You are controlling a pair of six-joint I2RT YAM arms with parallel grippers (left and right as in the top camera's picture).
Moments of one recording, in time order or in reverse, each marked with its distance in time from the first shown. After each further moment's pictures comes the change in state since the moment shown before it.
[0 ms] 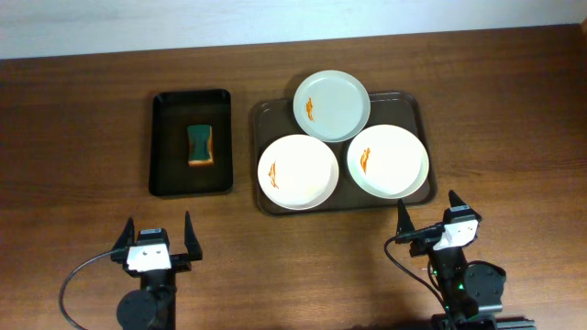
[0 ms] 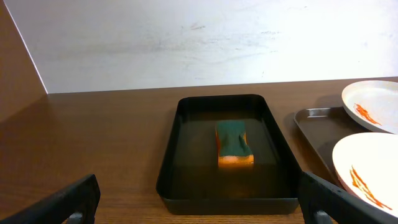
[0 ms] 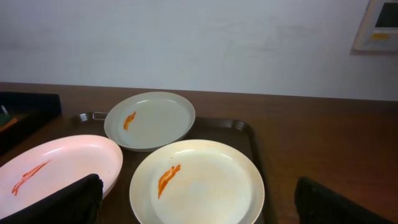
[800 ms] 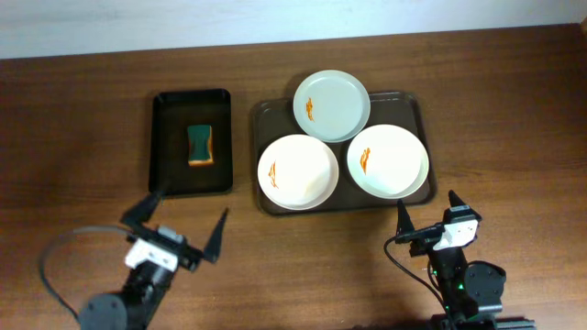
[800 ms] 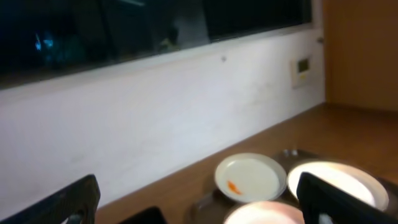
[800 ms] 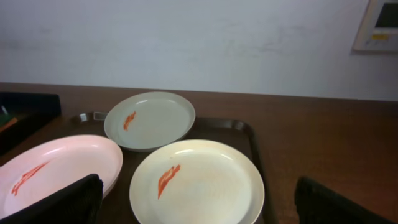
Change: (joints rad) left arm -0.003 0.330 0.379 0.159 0.558 0.060; right arm 0.000 0.002 0.000 -0.001 0.000 0.000
